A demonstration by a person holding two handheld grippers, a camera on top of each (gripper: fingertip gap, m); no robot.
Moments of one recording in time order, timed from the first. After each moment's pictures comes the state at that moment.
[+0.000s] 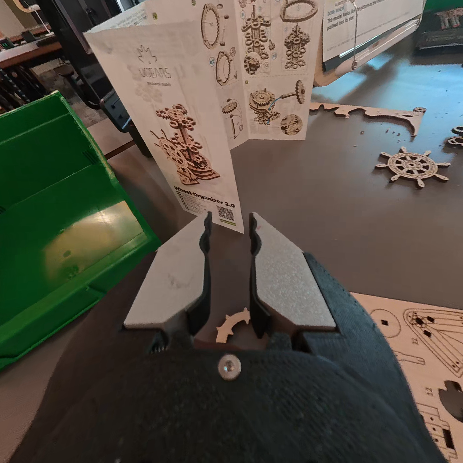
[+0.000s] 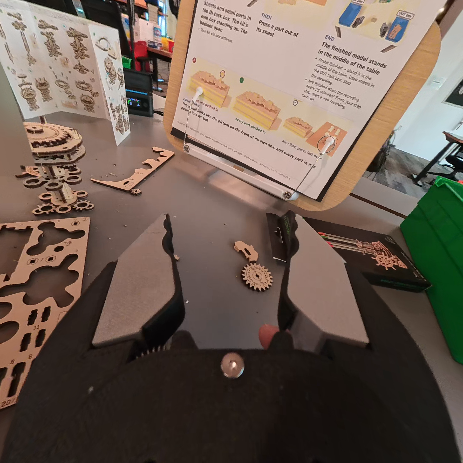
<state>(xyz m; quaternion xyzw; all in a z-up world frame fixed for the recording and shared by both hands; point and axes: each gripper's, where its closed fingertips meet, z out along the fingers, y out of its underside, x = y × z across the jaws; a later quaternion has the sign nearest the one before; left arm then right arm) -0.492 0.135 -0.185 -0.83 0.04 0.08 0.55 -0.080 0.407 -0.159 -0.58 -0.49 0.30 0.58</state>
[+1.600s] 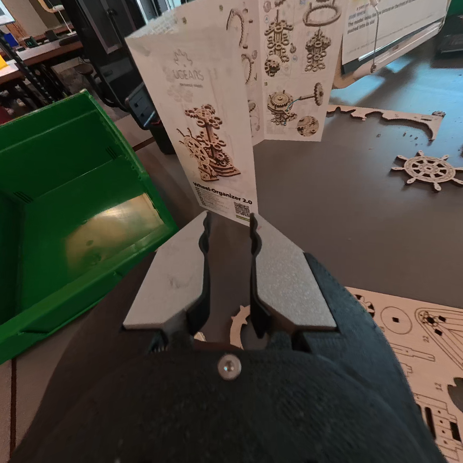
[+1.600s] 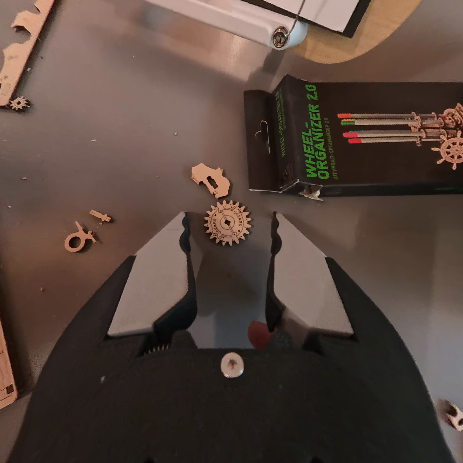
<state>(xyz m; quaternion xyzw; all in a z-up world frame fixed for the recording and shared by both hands) -0.506 0.125 -0.178 -0.83 0.02 0.09 0.55 -0.074 0.460 -0.247 -0.77 -0.50 0.20 0.34</state>
